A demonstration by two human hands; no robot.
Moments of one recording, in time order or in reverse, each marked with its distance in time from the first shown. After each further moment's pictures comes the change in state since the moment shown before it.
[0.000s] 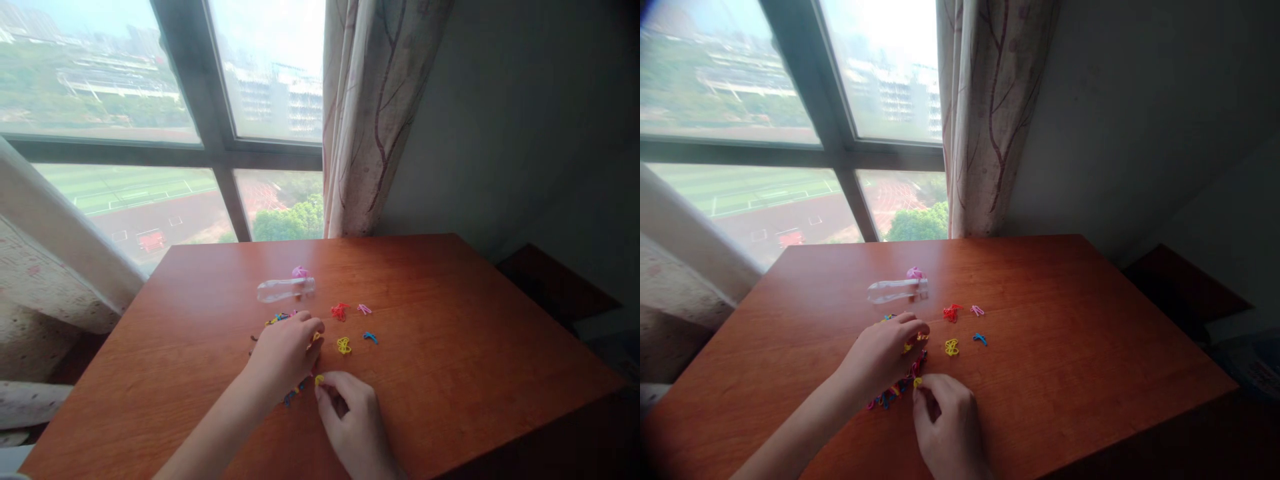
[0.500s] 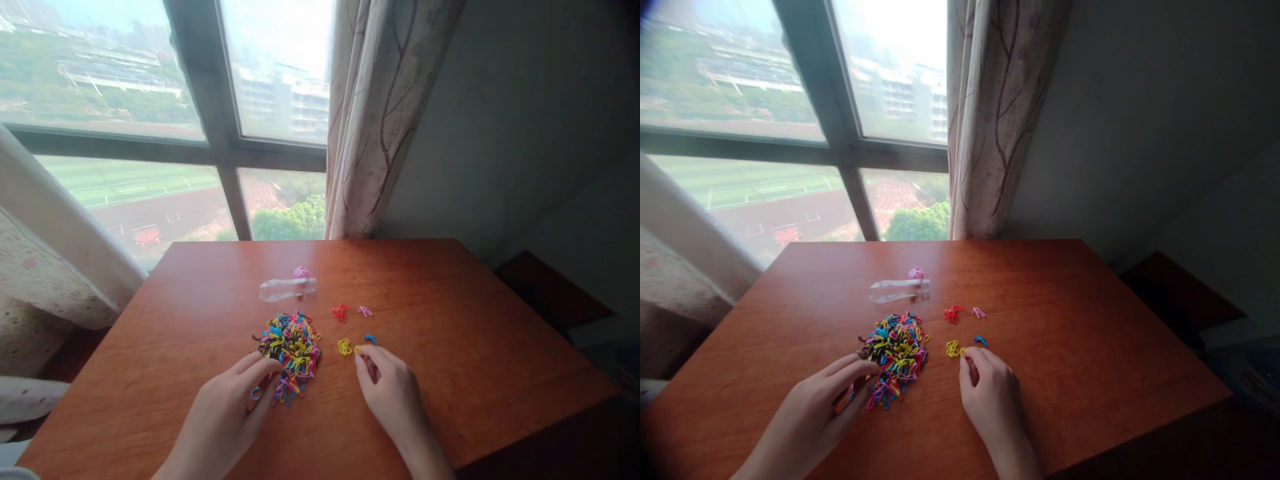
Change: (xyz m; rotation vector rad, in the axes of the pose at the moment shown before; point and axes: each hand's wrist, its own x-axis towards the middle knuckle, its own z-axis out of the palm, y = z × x) left_hand -0.085 -0.043 0.022 -0.220 0.276 -0.017; right_hand 0.026 0.037 -0.053 -0.412 0.040 -0.008
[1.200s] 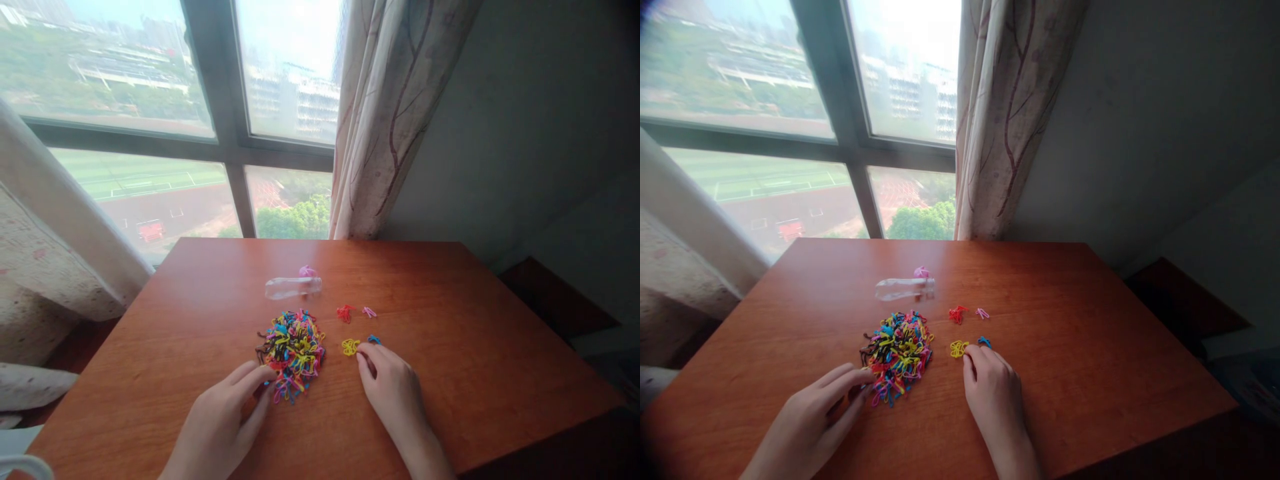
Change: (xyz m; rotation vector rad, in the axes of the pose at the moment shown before) left_hand -0.021 -0.011 0.006 0.018 0.084 0.028; right_hand 0.005 -0.004 0.002 -0.191 -0.027 -0.038
